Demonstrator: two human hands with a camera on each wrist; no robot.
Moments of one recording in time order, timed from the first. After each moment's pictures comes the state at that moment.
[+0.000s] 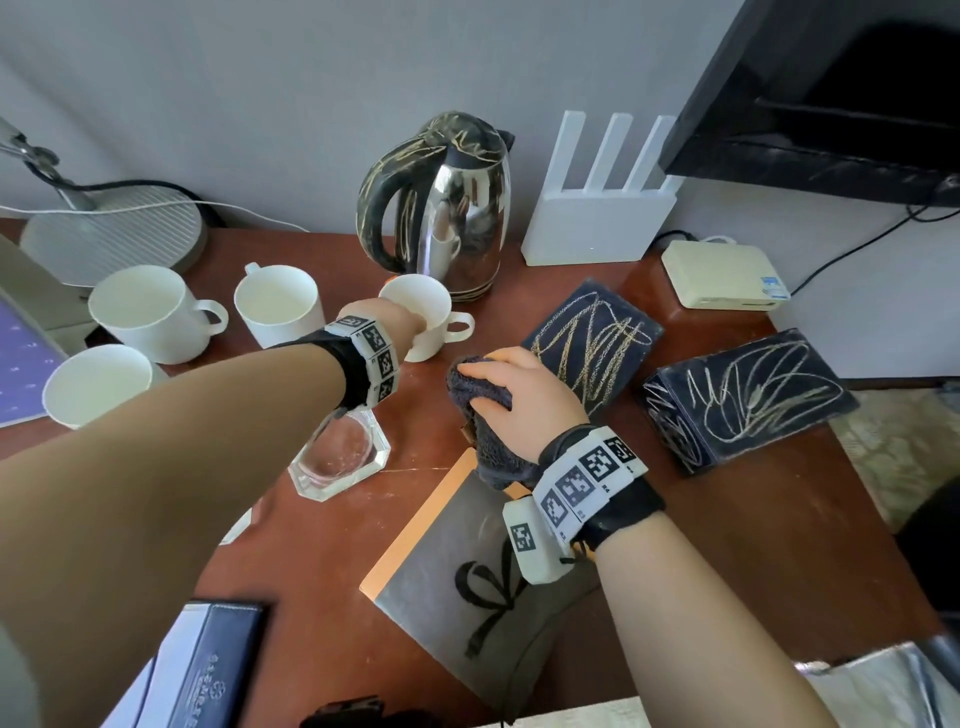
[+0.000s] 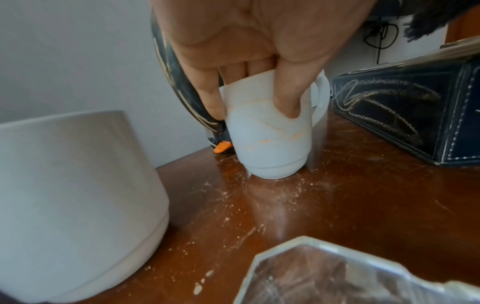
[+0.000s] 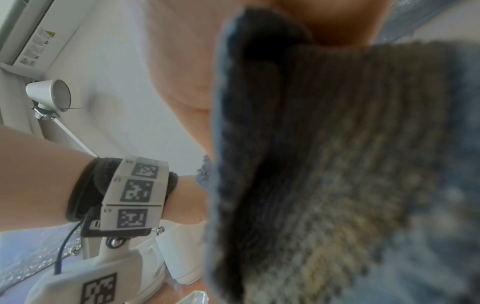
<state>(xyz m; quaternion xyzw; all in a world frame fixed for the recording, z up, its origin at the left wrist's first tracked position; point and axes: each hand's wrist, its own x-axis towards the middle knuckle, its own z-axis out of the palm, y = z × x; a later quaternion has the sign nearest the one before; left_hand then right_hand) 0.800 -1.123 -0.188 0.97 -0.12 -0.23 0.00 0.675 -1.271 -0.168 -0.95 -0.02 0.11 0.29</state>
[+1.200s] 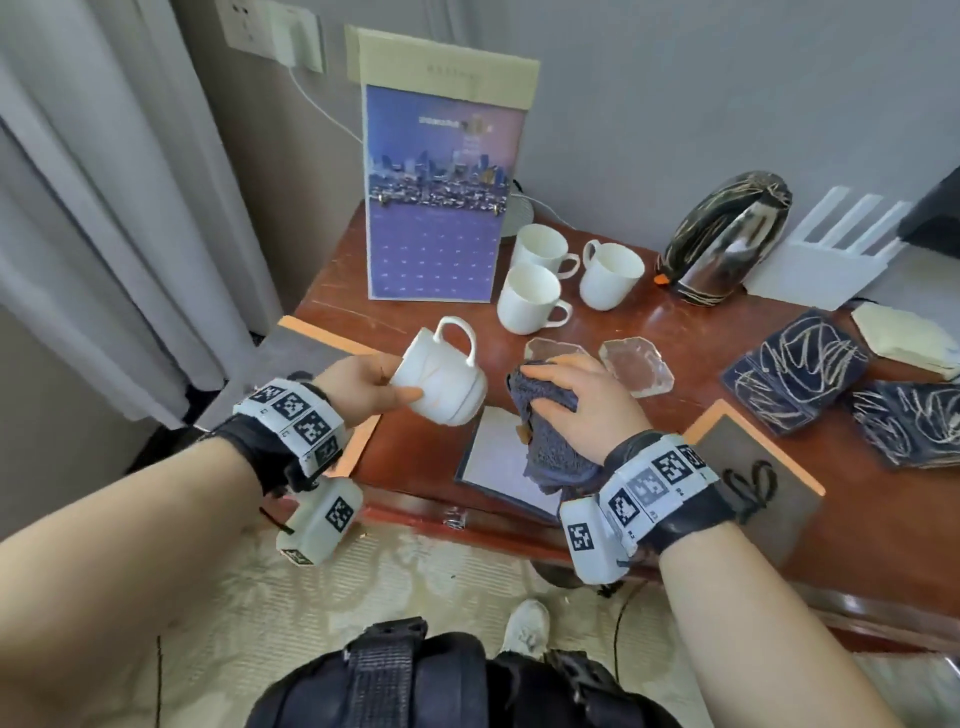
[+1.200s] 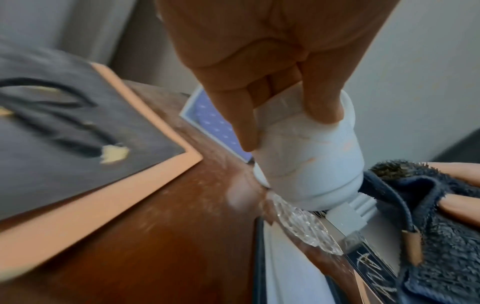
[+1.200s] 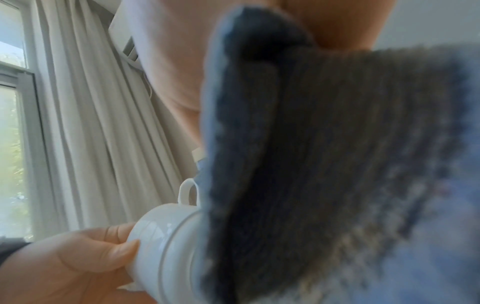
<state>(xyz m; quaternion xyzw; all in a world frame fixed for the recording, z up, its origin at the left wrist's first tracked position) 0.523 -0.688 -0.177 0.83 0.00 -0.18 0.53 0.519 -0.939 -0.136 -0.96 -0.13 0.11 0.24</state>
